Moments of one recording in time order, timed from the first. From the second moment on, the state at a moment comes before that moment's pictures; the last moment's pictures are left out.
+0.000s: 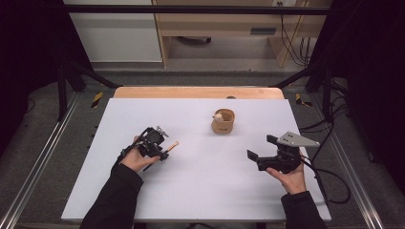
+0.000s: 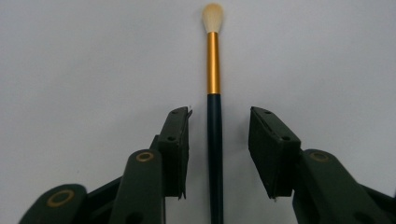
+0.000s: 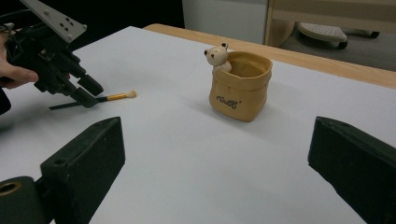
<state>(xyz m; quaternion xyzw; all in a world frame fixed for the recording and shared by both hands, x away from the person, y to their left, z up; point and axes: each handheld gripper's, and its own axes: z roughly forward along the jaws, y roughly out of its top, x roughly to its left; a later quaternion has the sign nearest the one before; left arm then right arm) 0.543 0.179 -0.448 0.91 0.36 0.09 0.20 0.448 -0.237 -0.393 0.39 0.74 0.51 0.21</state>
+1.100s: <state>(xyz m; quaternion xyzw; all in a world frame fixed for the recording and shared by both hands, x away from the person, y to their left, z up) 0.542 0.175 -0.449 0.92 0.35 0.07 0.18 0.448 -0.237 -0.393 0.40 0.73 0.51 0.20</state>
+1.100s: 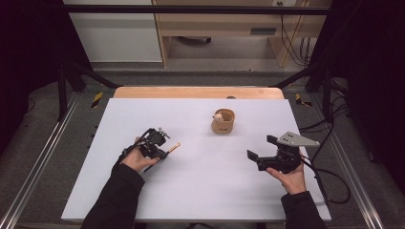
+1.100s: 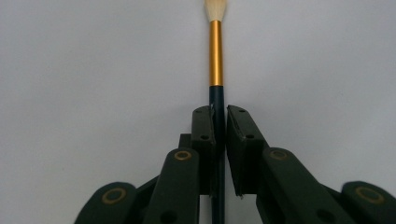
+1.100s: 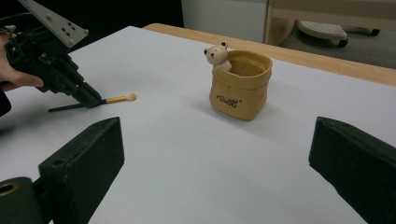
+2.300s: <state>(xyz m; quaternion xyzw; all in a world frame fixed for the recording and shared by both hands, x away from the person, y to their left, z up) 0.524 0.188 -0.433 0.90 0.35 0.10 0.23 0.448 -0.236 -0.394 0.40 0.74 0.51 0.20</state>
